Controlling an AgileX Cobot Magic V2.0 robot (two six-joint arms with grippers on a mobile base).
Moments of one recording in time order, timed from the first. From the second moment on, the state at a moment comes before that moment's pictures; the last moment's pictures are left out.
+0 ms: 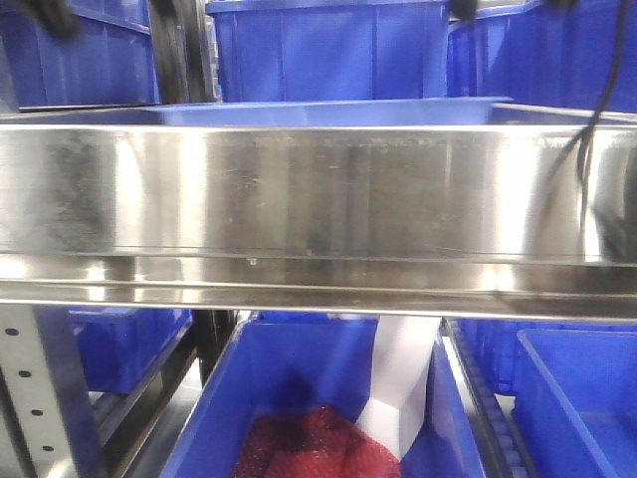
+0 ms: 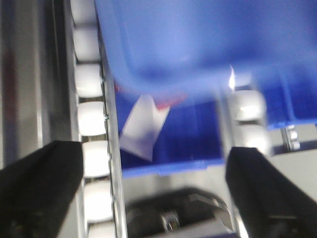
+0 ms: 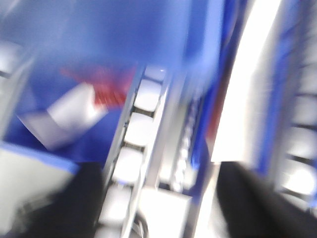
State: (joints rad) left arm -0.41 1.62 -1.72 -0.08 1.14 -0.15; right arm 0.44 1.64 -1.77 -0.17 1.25 0.28
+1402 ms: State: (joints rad) left arm -0.56 0.41 -0.64 -0.02 0.52 -0.07; right arm 0.44 0.14 -0.40 -0.17 0.51 0.20
